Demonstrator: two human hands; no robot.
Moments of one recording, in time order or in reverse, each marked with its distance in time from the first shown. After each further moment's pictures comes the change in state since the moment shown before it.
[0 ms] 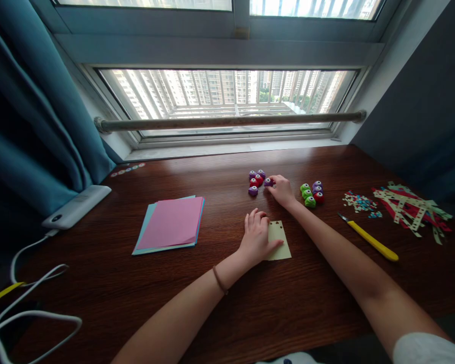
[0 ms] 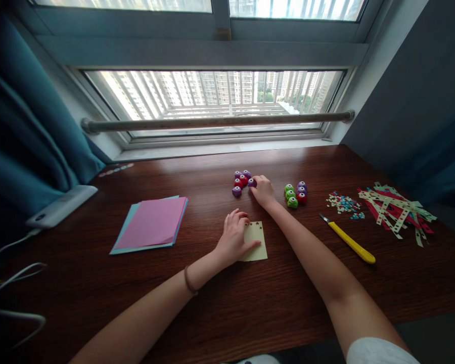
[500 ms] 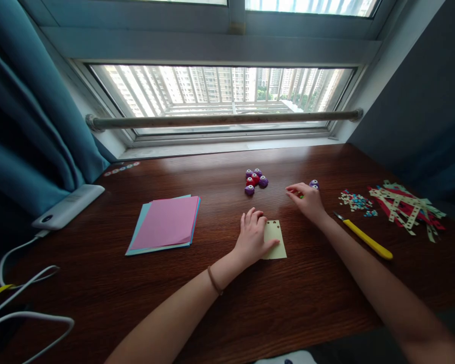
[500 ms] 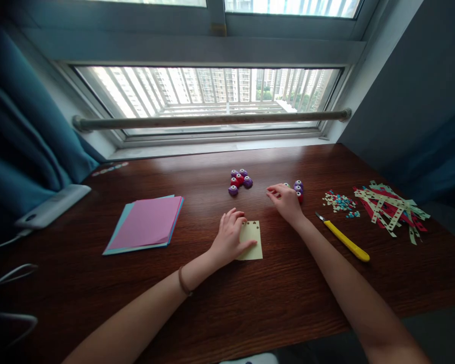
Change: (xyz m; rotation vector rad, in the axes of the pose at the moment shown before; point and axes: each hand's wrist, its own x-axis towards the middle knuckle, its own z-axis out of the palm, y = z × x) left_hand -0.001 0.000 -0.001 -0.010 -0.018 0.017; right_hand -0.052 0.025 -0.066 0.034 0.066 -0.066
